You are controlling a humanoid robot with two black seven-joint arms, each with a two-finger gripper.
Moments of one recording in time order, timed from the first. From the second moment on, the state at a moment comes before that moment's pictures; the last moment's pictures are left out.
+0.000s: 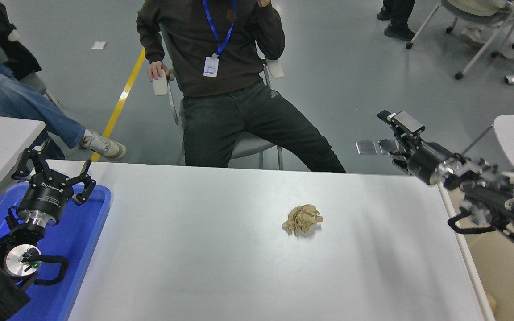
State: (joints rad) left arm -0.55 0.46 -0.59 -0.39 -0.23 -0.70 -0.59; right arm 1.18 -0.52 -0.28 0.73 -0.53 0.04 0.58
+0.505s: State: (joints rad) left arm -0.55 0.46 -0.59 -0.39 -0.23 -0.70 -0.59; right arm 1.39 -0.26 -0.73 0.61 -0.86 0.08 0.58
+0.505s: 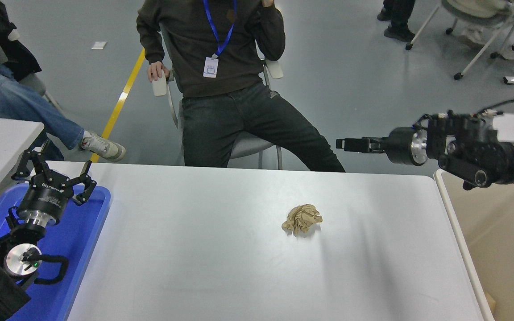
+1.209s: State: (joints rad) left arm -0.55 0.46 -0.59 -0.39 -0.23 -0.70 -0.59; right arm 1.23 -0.01 -0.91 0.34 -0.93 0.09 0.58
